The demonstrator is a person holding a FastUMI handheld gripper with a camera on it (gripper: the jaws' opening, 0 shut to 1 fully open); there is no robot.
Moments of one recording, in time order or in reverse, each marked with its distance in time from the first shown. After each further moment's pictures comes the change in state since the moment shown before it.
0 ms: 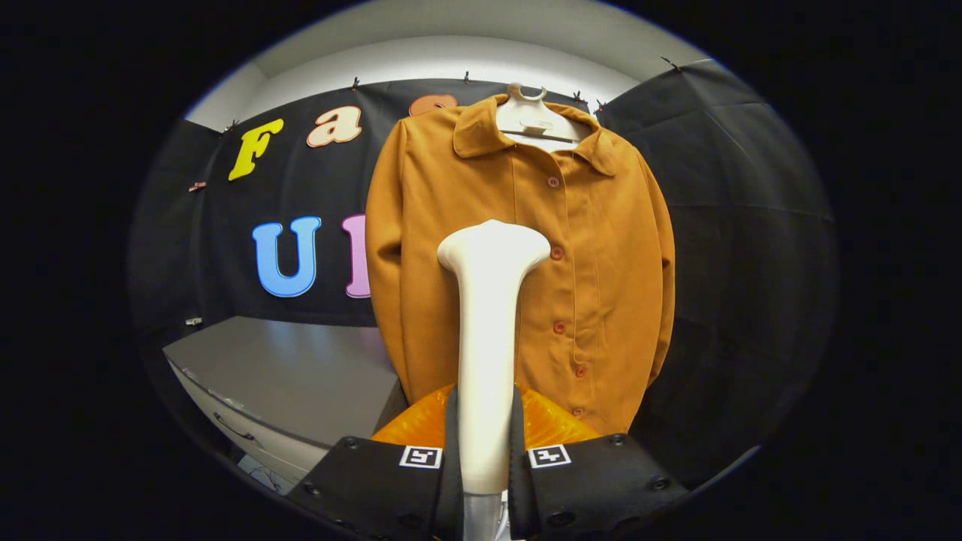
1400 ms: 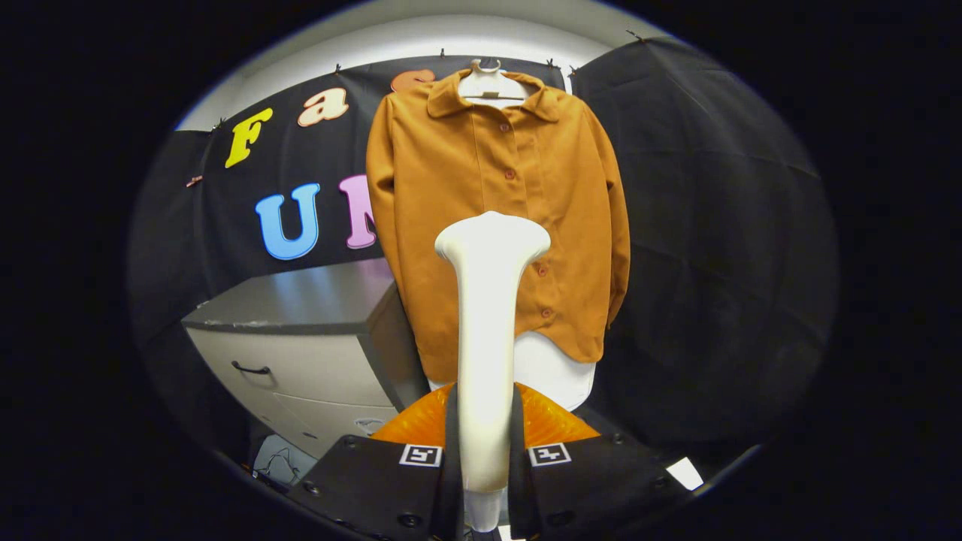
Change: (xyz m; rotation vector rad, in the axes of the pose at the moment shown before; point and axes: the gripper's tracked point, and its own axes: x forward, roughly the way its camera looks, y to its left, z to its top) arm -0.124 -0.033 -0.036 0.059 0.088 -0.028
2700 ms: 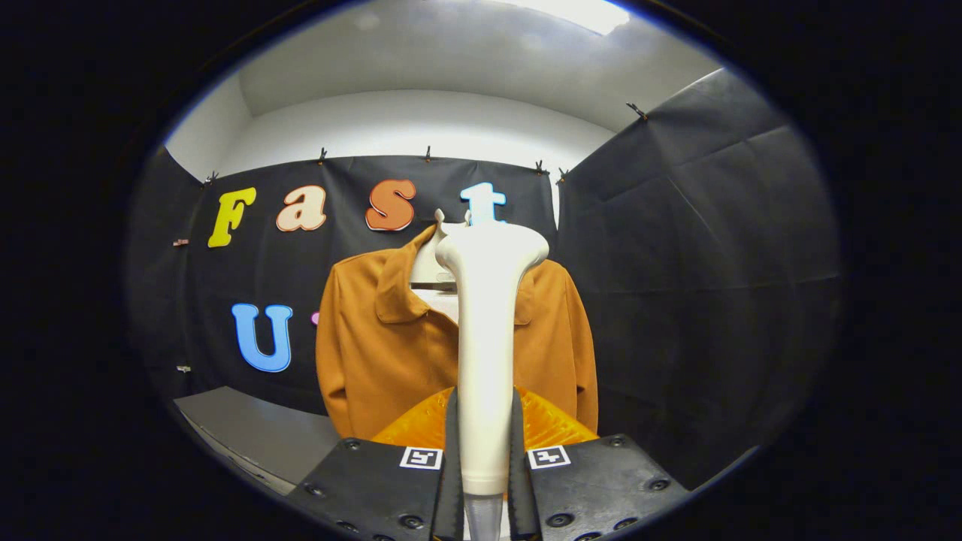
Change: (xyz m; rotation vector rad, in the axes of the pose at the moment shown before) arm 0.068 -0.059 0.238 -0.022 -0.388 -0.047
